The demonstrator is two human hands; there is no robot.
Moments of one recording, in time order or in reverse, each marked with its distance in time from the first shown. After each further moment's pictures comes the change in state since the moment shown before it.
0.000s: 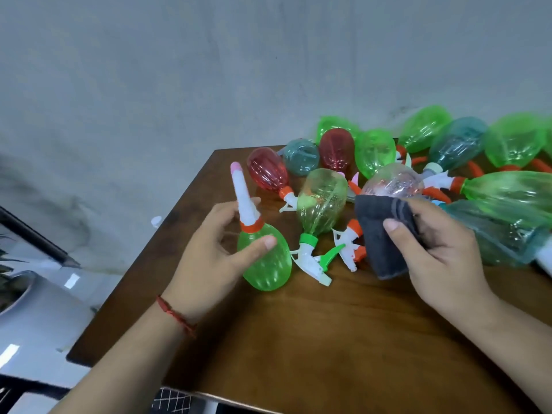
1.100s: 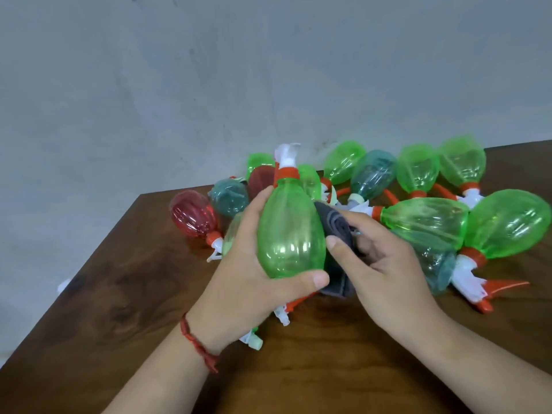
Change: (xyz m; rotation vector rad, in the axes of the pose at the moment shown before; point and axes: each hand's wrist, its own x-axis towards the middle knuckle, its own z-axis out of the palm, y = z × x) left_hand 0.060 0.060 0.121 -0.241 -0.318 0.138; right_hand 0.023 -0.007 -0.029 0.097 0.058 0.140
